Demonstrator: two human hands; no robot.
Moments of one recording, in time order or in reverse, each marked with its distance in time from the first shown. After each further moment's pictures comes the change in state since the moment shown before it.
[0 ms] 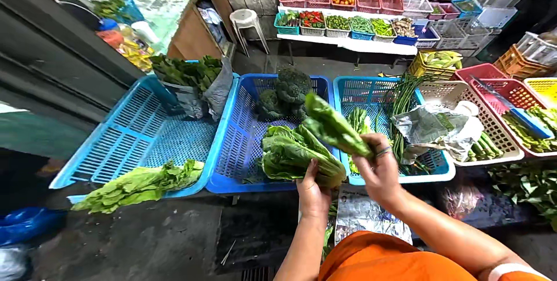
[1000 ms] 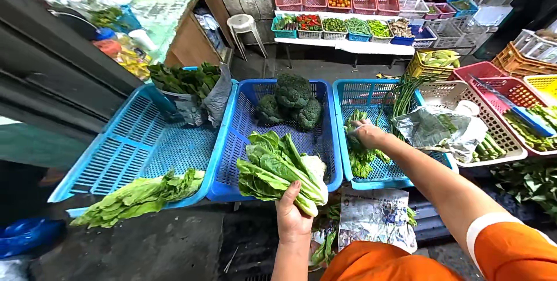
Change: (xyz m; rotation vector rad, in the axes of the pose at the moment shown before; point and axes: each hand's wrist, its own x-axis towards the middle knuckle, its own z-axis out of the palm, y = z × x) left_hand -0.004 0.036 -0.044 -0.050 -0.191 0.122; right_hand 0.103 0.197 -0.025 -0.940 -0.863 0.218
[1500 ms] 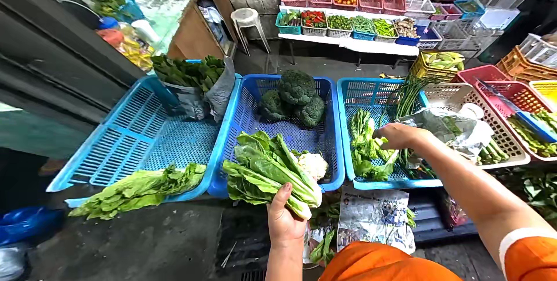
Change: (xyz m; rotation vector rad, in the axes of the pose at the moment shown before) left_hand -0.005 0.016 -0.006 -0.009 0.032 0.025; right_hand -0.059 0.018 -0.052 0.033 -0.183 0.013
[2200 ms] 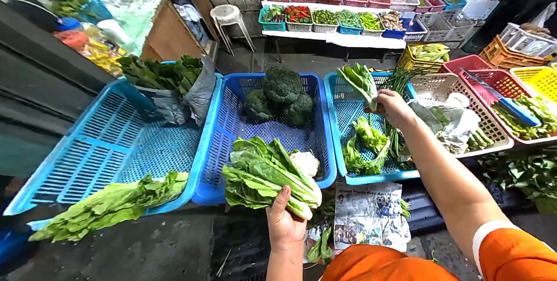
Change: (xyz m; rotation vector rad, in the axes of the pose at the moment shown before) left_hand -0.008 -0.015 -0.004 0.013 -0.012 -0.040; right_hand -0.001 -0.012 -0.034 1.284 0.587 0.223
